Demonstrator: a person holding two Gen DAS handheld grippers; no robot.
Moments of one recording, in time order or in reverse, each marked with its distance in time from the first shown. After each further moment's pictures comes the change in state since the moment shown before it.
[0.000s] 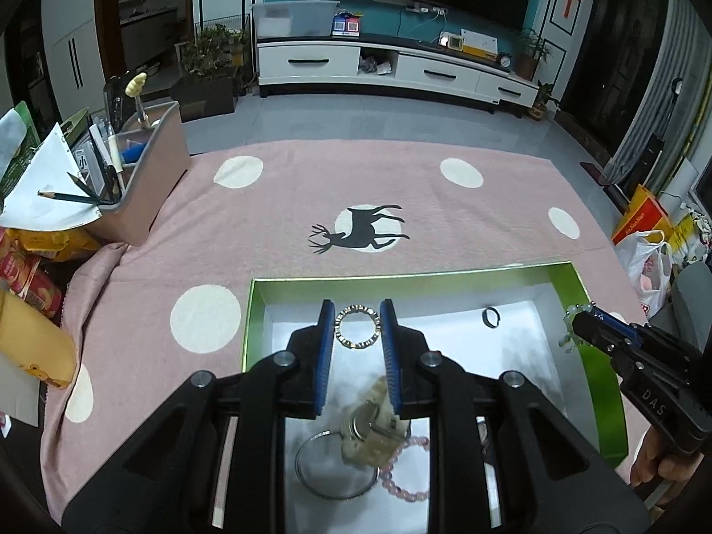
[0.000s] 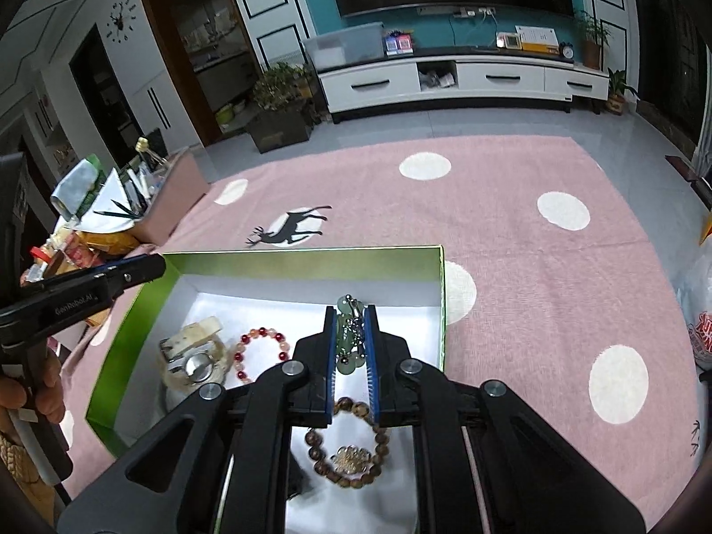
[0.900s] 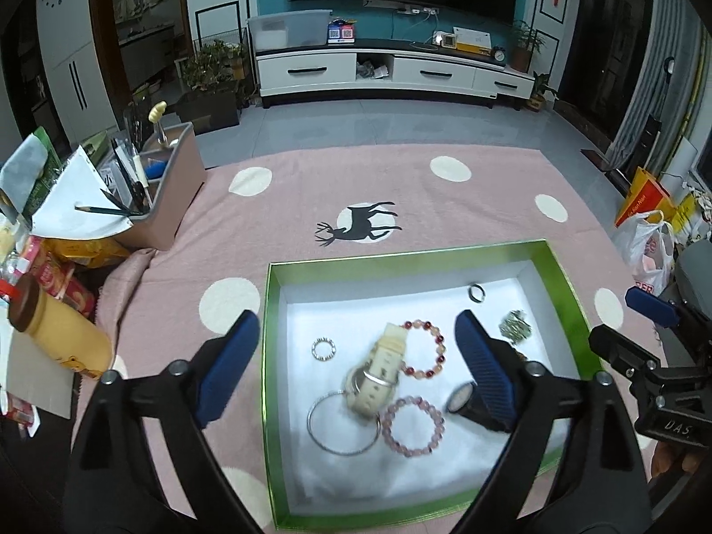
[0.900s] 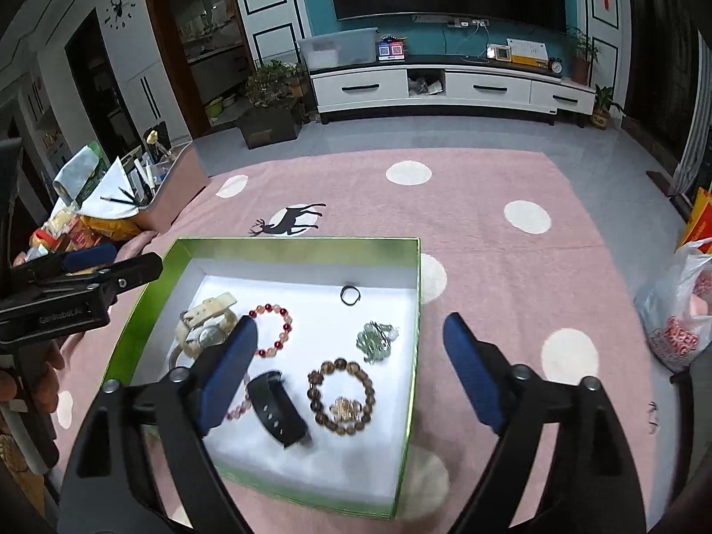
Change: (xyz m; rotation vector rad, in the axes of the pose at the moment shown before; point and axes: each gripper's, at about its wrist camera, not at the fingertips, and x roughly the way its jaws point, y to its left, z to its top) left arm -0.062 -0.017 -0.014 0.064 -0.018 0.036; right arm -0.061 0.017 -0.008 -0.051 -0.001 -0.078
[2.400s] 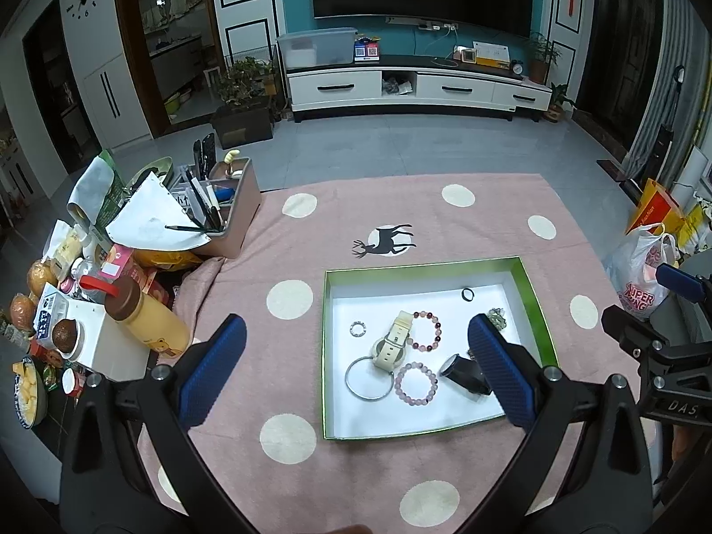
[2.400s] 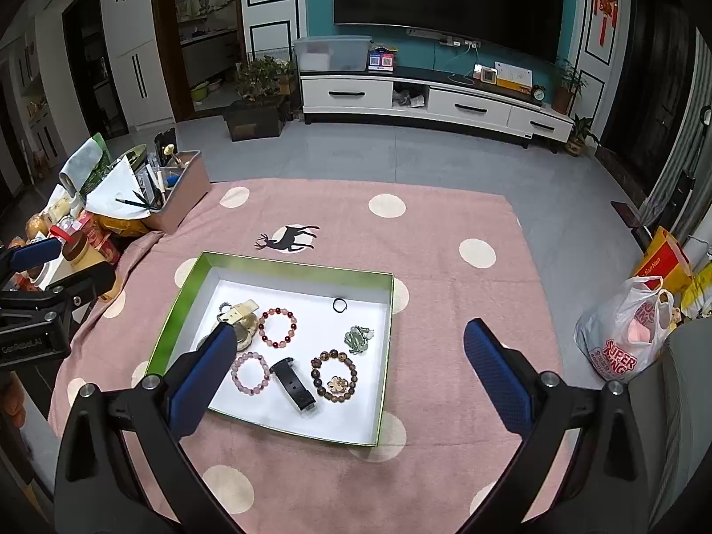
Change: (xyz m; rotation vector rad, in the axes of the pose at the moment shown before) left arm -0.119 -0.002 0.017 -0.021 -0.015 0.100; right arm -0.094 0.039 0.043 -0.077 0.026 -0.127
